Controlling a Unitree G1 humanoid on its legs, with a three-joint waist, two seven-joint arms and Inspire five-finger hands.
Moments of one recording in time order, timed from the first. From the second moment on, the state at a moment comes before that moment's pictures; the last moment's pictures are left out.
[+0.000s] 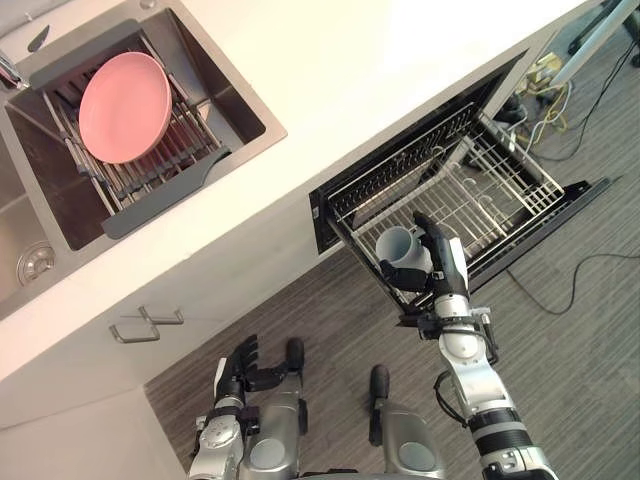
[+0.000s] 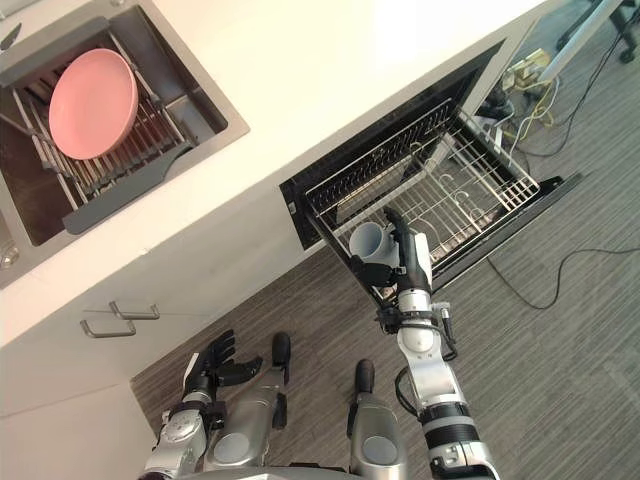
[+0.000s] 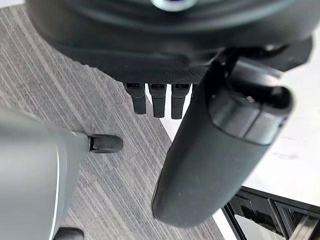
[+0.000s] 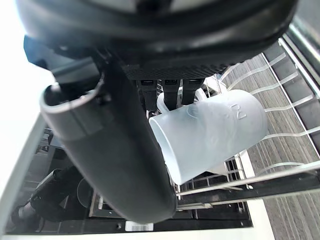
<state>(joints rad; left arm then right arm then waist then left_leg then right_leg) 0.07 0.10 -0.03 0.75 -0.17 -0.19 0.12 -0.11 -0.18 0.04 0.22 -0.19 -0.11 -0.20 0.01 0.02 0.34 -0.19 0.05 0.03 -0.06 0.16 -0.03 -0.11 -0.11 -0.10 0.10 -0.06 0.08</state>
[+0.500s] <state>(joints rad) 0.13 0.10 -0.05 0.76 -0.16 -0.18 0.11 -0.03 -0.17 0.00 0.21 -0.24 -0.10 -0.21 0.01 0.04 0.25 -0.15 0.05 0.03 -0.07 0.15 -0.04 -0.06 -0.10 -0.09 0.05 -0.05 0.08</state>
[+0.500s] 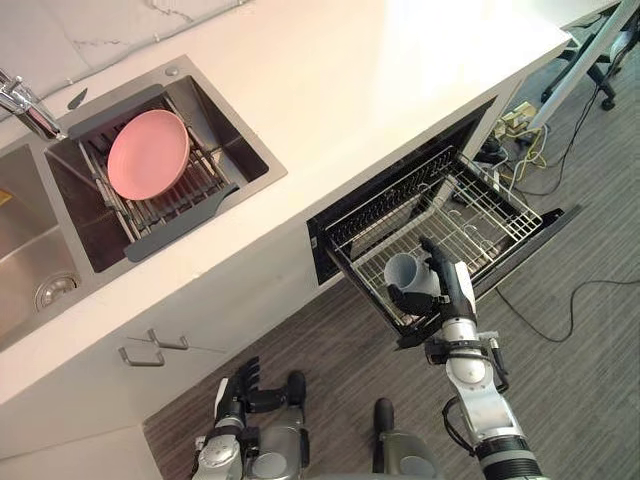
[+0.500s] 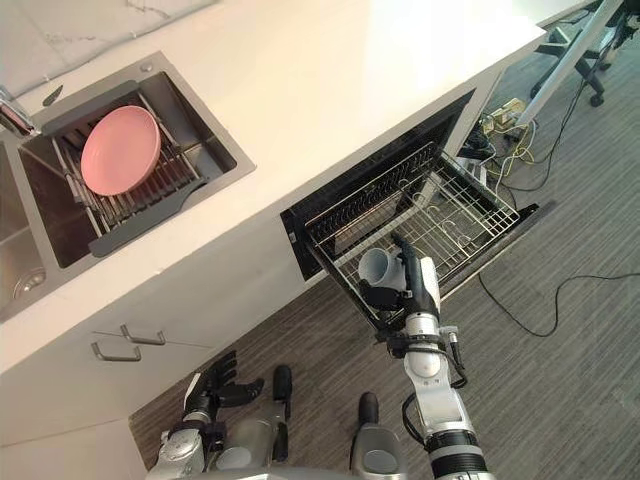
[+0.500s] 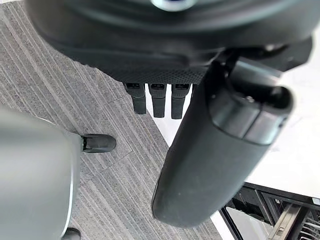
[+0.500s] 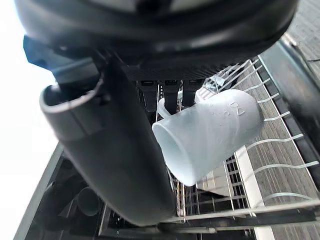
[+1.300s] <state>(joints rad) 0.14 0.10 -0.05 0.79 -0.16 -0.16 0.10 -0.06 -0.15 0.01 0.40 -0.08 -0.04 -0.15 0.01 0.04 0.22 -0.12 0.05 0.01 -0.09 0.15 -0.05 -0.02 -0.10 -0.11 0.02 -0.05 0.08</state>
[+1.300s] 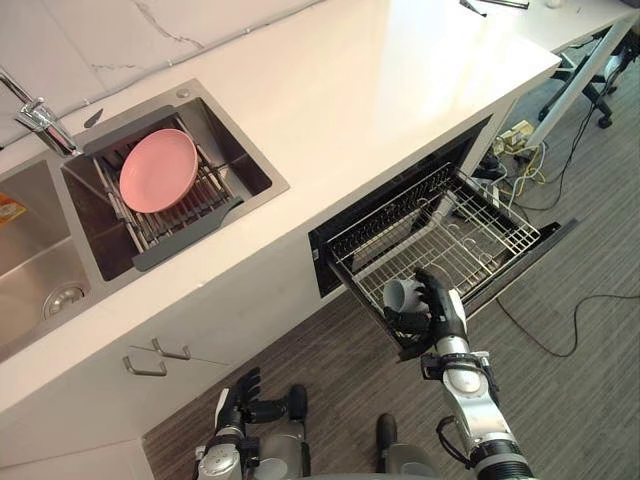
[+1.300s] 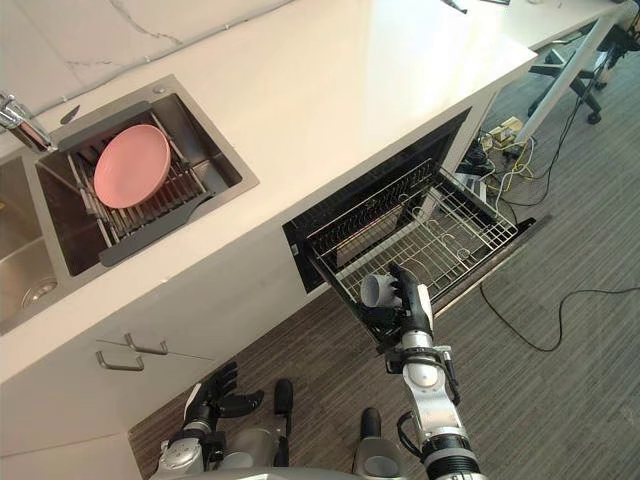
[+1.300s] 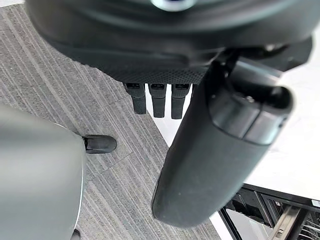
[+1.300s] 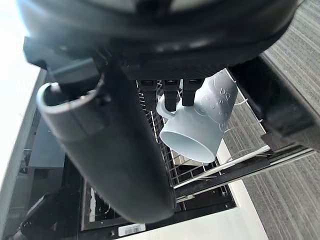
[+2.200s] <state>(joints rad) 0.14 0.10 -0.04 0.79 -0.16 -0.14 0.09 -0.01 -0.07 -0.04 0.27 0.07 0.02 -0.12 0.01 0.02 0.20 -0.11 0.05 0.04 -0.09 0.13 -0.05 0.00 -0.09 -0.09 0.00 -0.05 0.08</state>
